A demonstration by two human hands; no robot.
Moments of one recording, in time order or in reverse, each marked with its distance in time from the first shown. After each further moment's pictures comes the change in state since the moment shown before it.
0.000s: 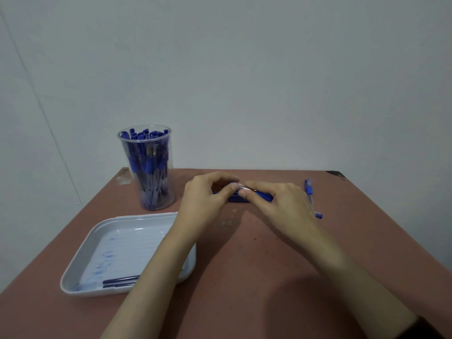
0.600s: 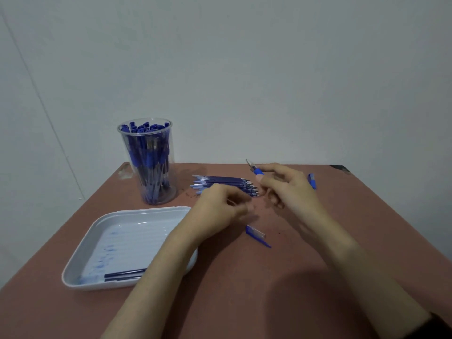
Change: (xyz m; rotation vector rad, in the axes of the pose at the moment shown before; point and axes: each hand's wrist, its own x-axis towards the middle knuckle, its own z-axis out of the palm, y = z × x) left_hand -0.006 -0.005 0.010 0.137 -0.349 -0.129; right_hand 0.011 0.005 -0.001 0.711 -0.015 0.331
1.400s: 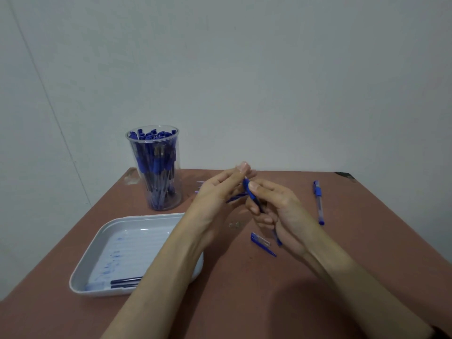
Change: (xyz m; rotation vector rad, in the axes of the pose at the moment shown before) left_hand -0.006 0.024 -0.010 -1.054 0.047 -0.018; right_hand -0.012 -0.005 0.020 0.459 -0.322 0.106
